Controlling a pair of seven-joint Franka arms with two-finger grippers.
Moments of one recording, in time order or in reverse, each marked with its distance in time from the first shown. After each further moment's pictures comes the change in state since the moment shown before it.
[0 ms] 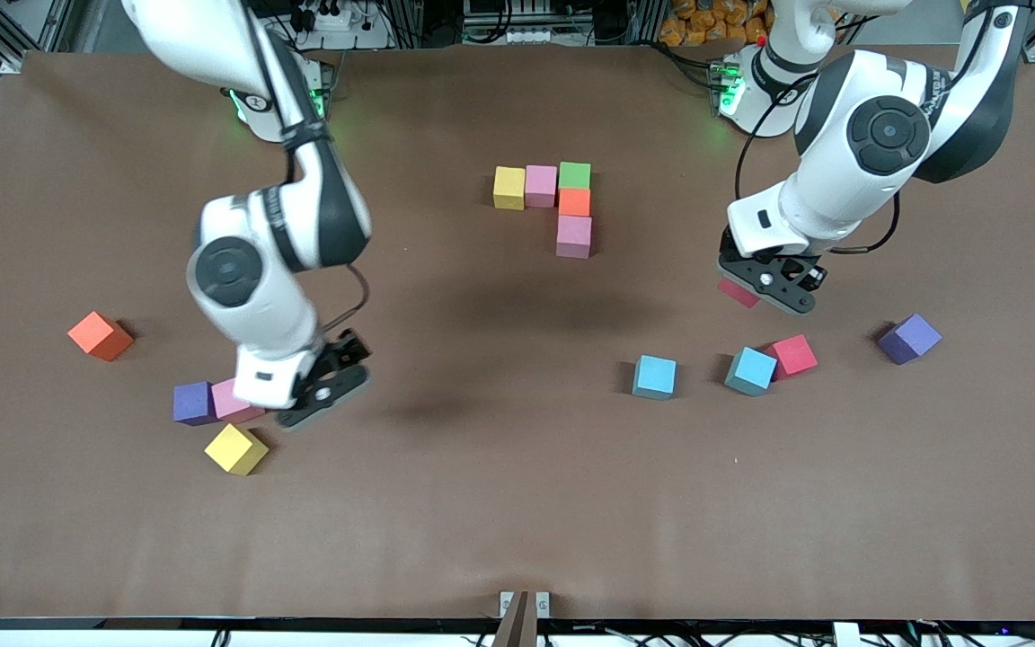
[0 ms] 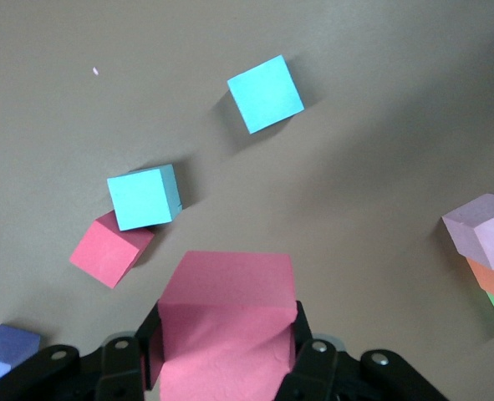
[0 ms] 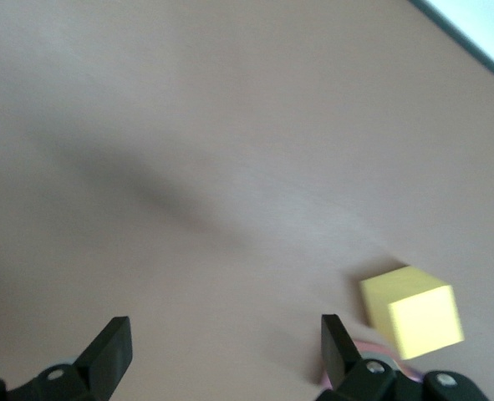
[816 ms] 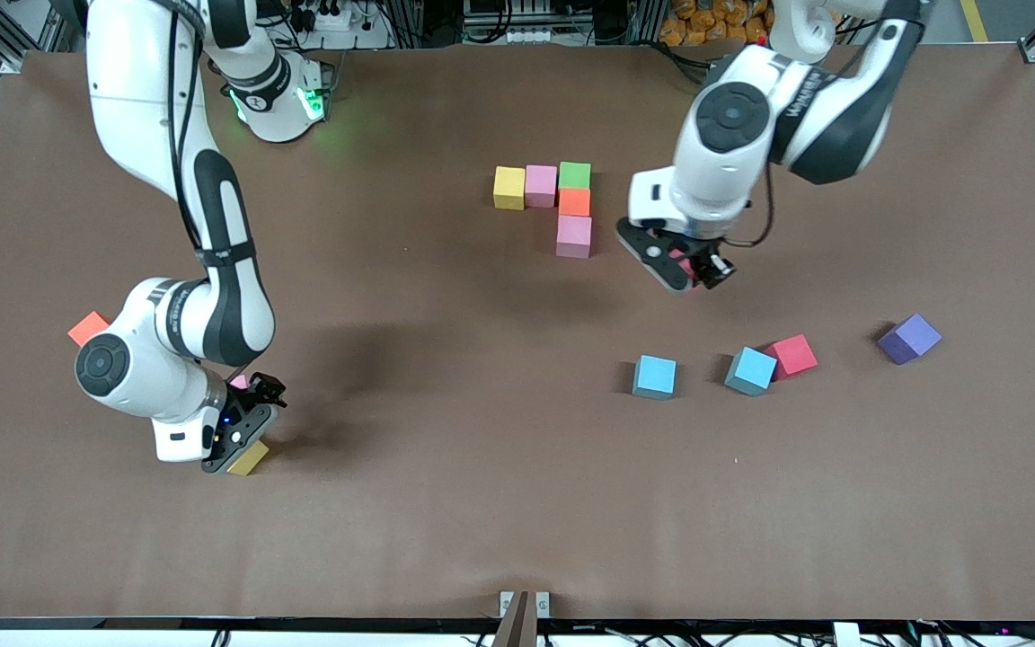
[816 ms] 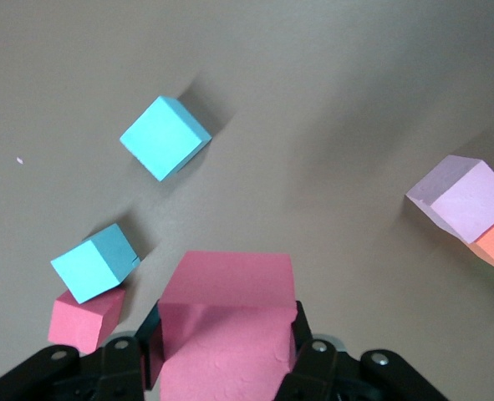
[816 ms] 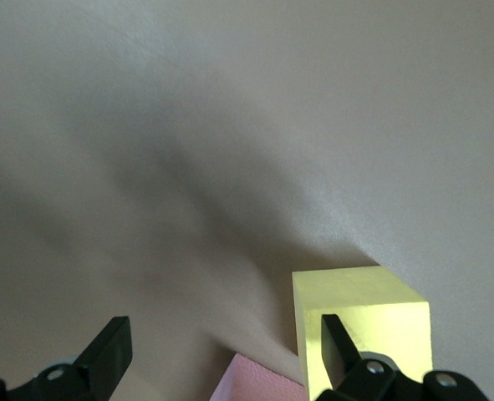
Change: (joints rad) left arm -0.138 0.072 -0.085 0.033 0.125 0.019 0.039; right arm -0.225 0.203 0.013 -0.016 0.316 0.094 -0.576
